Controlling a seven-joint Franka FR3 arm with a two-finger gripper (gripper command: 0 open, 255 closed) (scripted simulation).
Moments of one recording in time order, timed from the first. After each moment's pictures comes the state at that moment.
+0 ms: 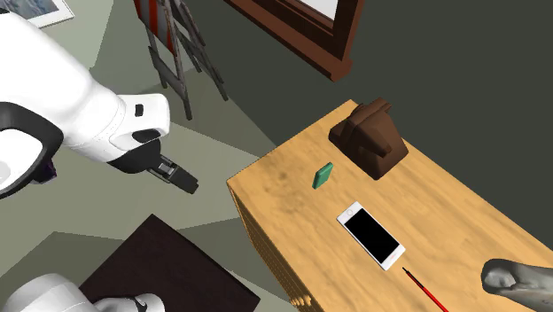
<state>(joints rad) -0.02 -0.78 -0.02 -2.27 -0.12 1.65 -0.11</state>
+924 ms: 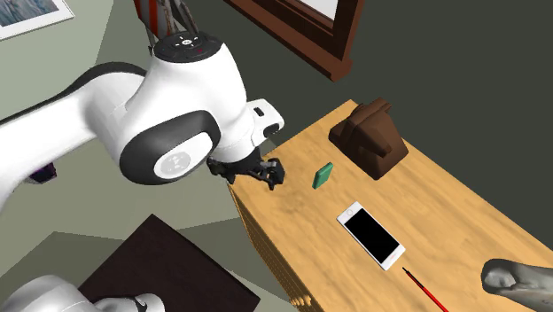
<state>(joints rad) 0.04 -0.39 -0.28 -2.07 -0.18 1.77 -0.60</state>
